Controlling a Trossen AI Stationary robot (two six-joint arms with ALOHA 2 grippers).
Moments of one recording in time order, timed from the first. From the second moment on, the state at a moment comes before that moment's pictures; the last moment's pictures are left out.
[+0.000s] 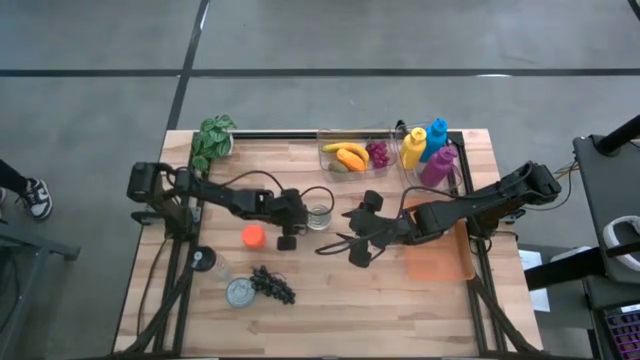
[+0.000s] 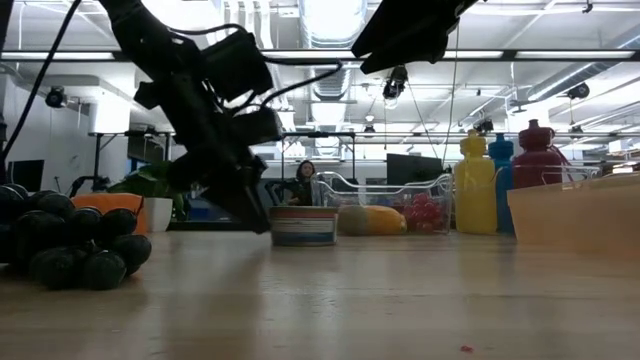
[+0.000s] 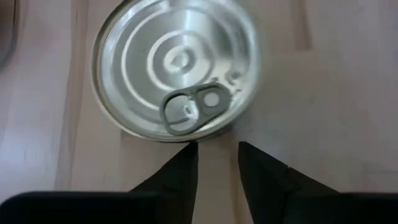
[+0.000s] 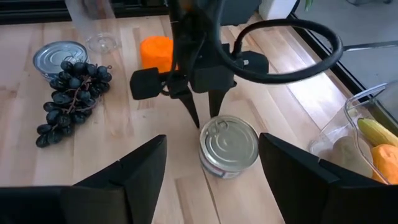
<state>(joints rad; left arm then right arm) 0.05 1.69 0.77 -0.07 -0.02 0.14 0.29 1.49 1.09 -0.28 0.51 0.31</state>
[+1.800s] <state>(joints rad) -0.03 1.76 0.85 -0.01 0.02 0.26 0.29 1.49 1.08 -0.28 0.51 0.29</state>
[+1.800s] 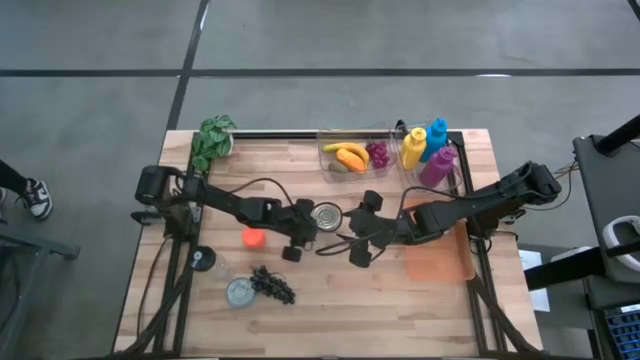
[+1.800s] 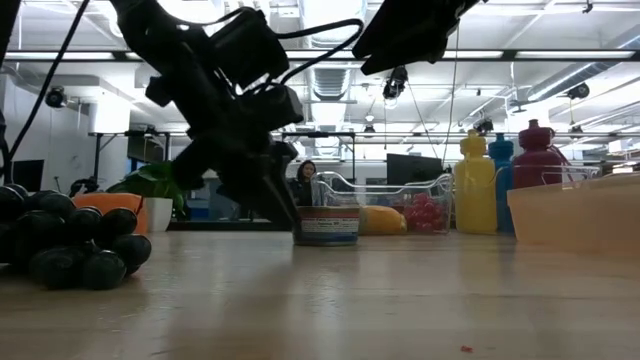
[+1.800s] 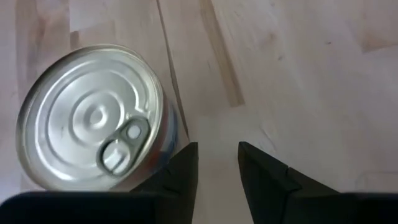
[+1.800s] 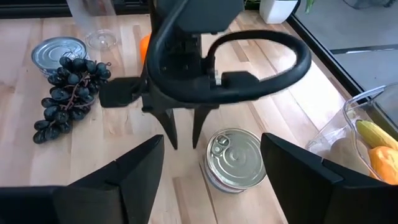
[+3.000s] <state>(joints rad) 0.01 1.76 0.85 0.05 -0.17 0.23 0.29 1.49 1.08 -0.27 0.51 0.29</state>
